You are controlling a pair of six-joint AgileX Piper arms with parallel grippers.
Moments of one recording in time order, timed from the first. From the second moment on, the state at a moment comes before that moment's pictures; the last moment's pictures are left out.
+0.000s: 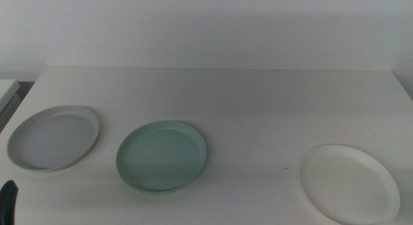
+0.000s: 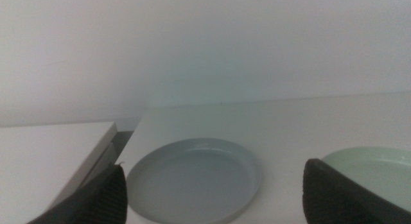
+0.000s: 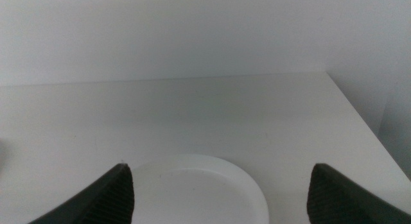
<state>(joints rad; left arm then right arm) 0.04 0.00 0.00 -0.04 0.15 0.09 0.03 0.00 0.00 0.05 0.24 0.01</state>
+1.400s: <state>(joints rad) -0.24 1.72 -1.24 -0.09 0.96 -0.17 0.02 0.00 0.00 0.05 0.24 0.01</state>
